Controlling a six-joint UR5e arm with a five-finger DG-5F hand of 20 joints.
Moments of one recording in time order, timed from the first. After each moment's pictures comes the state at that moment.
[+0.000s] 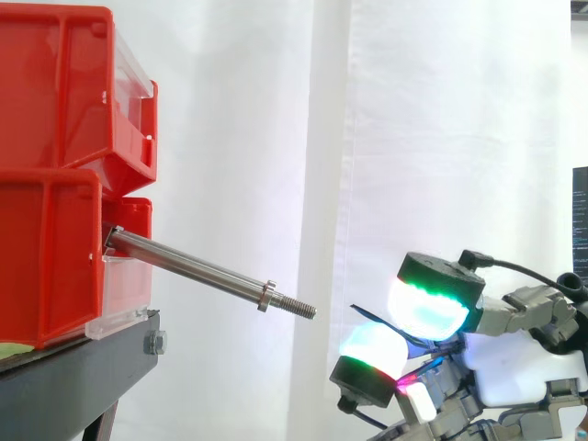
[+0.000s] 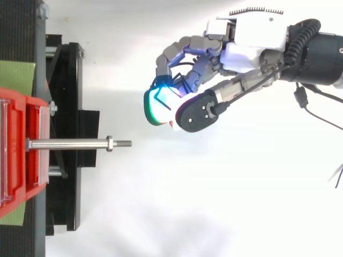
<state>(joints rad) 0.02 -2.30 -1.33 -2.75 -1.52 0.13</state>
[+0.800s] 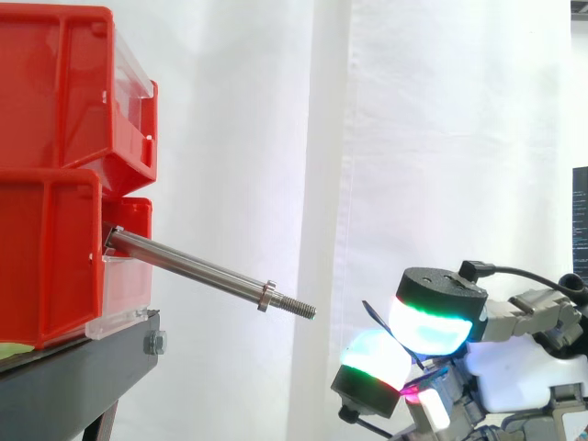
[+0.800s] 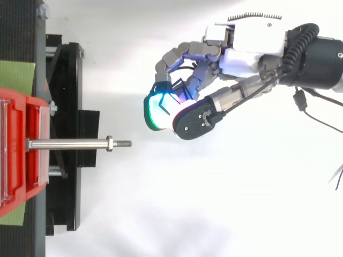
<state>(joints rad) 0.03 -2.31 -1.33 -2.76 -1.52 0.12</state>
